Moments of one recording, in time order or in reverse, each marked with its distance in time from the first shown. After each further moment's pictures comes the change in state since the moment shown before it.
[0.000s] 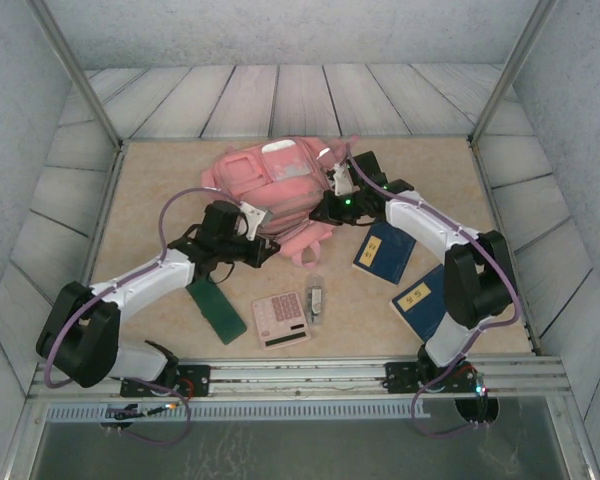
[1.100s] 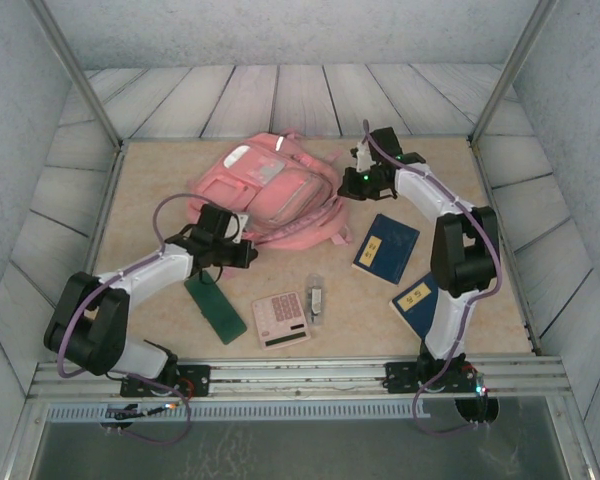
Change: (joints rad) left arm 0.076 0.066 -0.008 -0.134 -0.133 -0.043; right arm -0.174 0.217 0.277 -0.168 0.134 -0.165
